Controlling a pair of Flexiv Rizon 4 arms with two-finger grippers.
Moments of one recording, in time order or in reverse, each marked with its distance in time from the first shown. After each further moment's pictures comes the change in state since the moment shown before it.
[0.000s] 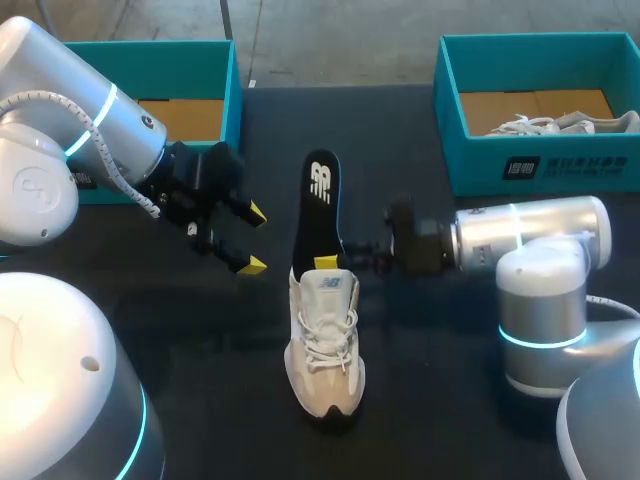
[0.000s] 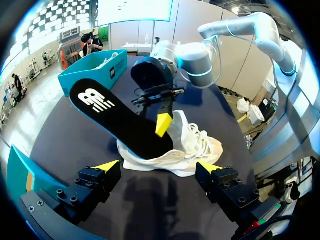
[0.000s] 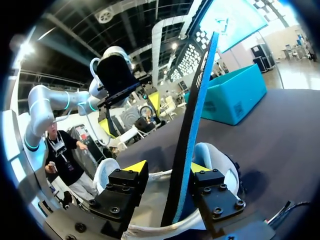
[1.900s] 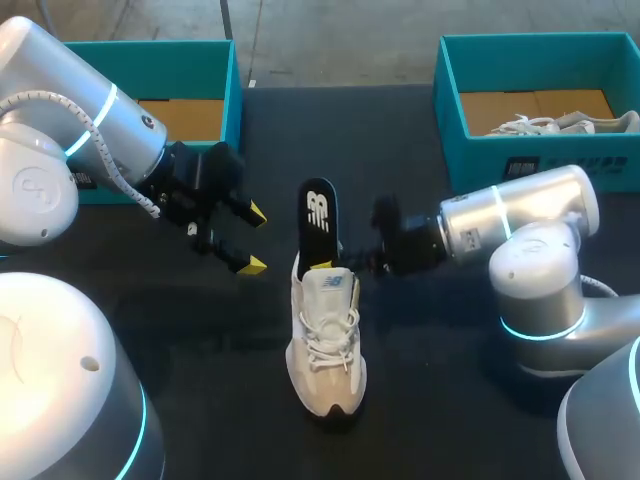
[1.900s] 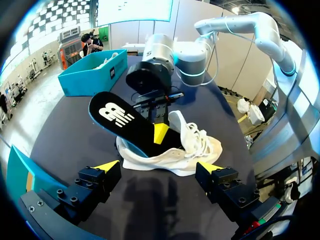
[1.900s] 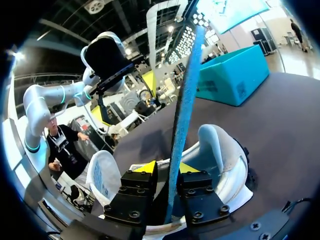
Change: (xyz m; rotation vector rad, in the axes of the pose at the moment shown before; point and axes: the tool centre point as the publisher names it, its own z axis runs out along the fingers) left arm 0.000 0.000 0.000 0.000 0.000 0.000; right arm 0.000 -0.019 0.006 0.166 0.005 0.050
